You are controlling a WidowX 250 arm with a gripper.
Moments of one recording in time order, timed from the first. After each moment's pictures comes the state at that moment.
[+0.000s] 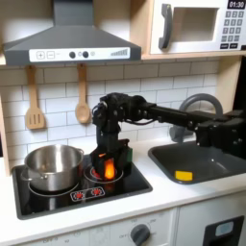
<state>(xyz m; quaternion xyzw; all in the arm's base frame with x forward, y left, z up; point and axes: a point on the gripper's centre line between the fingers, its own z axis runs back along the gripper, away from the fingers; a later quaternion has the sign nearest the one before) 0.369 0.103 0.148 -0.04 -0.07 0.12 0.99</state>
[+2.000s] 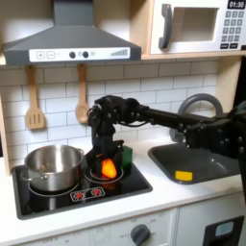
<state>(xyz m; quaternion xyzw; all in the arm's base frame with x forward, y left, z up) 0.385 0.107 0.138 -0.05 -0.07 0.13 0.99</state>
